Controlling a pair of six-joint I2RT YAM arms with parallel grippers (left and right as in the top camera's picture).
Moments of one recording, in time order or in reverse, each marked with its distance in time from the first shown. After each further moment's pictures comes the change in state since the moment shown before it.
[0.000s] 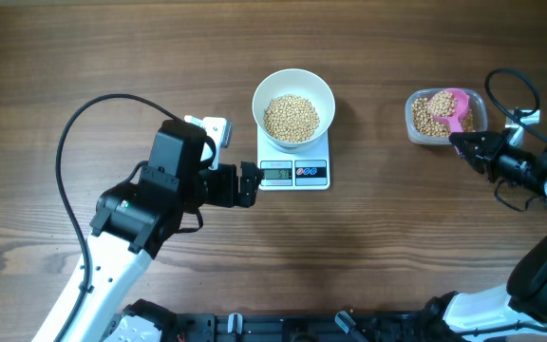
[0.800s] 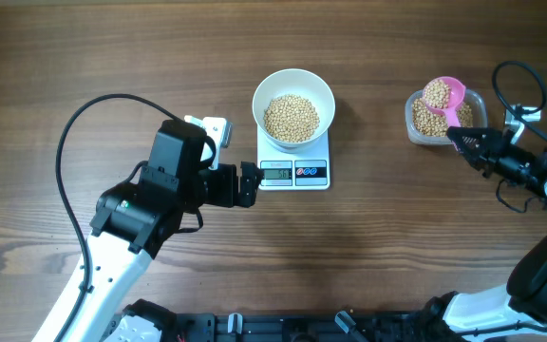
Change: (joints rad) left arm 0.000 0.000 0.000 0.000 0.000 0.000; right arm 0.000 0.000 0.000 -0.025 -0.220 -0.051
